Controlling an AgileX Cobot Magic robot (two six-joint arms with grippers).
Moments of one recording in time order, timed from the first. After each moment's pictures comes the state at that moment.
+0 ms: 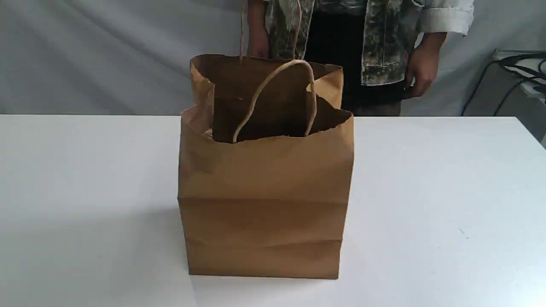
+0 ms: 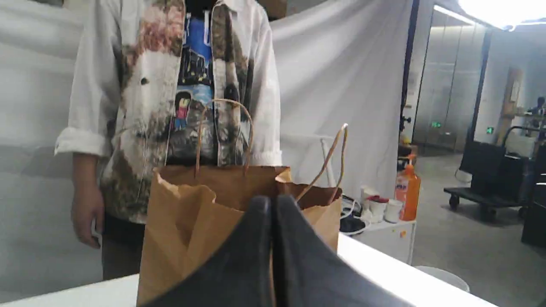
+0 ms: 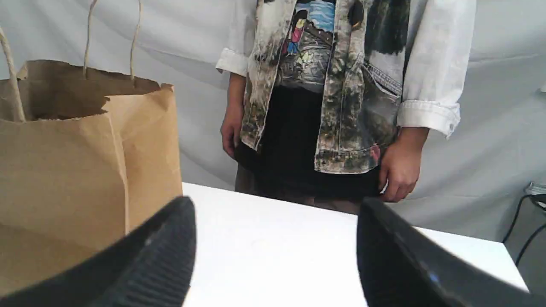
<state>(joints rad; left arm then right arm) -0.65 0.00 -0.20 0.11 0.08 -0.22 0.20 0.19 -0.23 -0.01 0.12 -0.07</state>
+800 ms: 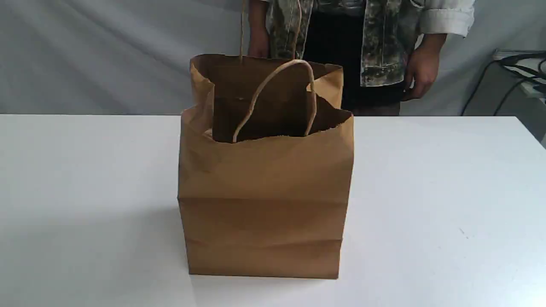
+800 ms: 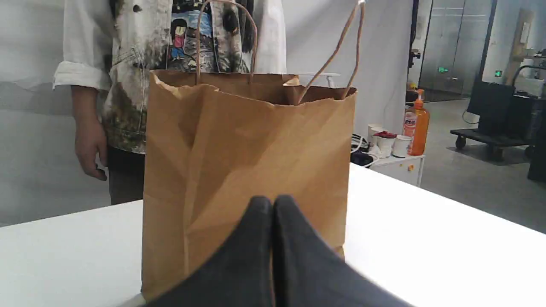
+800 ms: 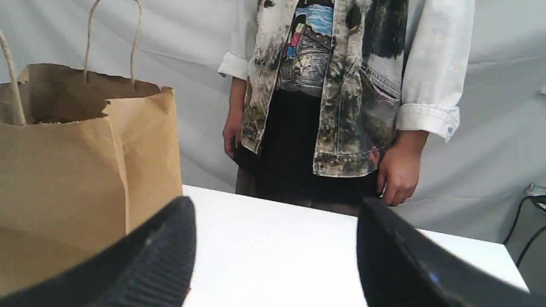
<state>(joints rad) -0.65 0.00 0.00 0.13 0.01 -0.22 0.20 0.19 -0.23 -0.01 0.12 -0.07</state>
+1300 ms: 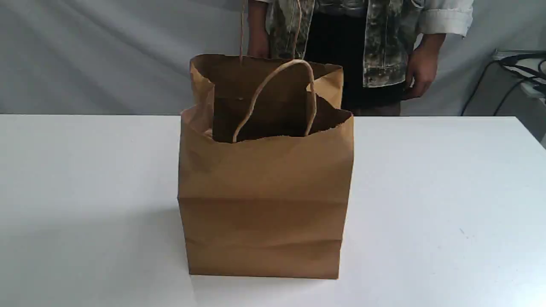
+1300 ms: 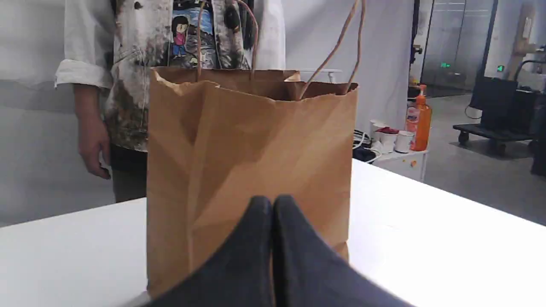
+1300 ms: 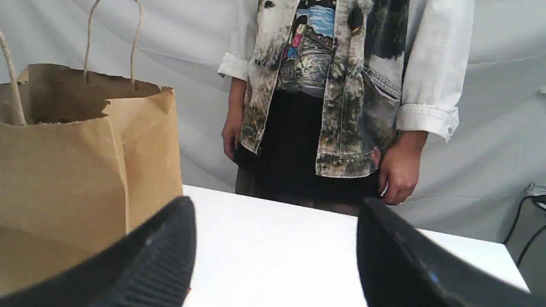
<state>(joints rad) -0.62 0.00 0.00 0.15 0.02 -0.21 0.20 0.19 -0.23 -0.01 0.12 -0.07</state>
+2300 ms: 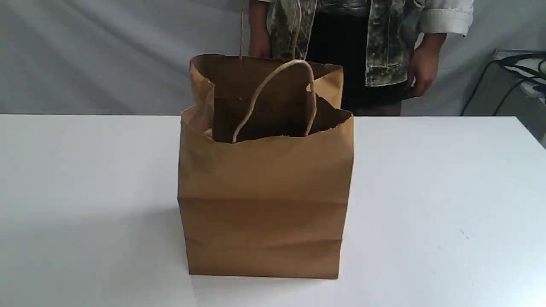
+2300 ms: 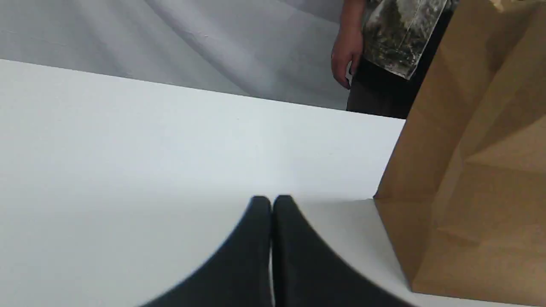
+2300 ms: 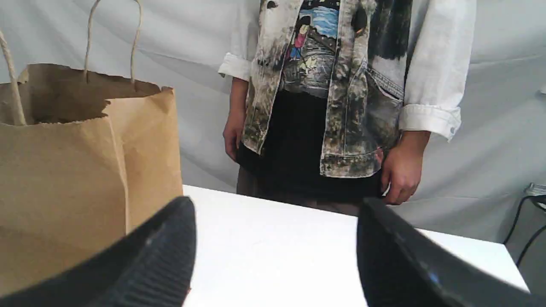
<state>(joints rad) -0.08 0.00 0.00 0.05 0.27 -0.24 0.20 0.19 -0.23 -0.01 0.12 -0.07</state>
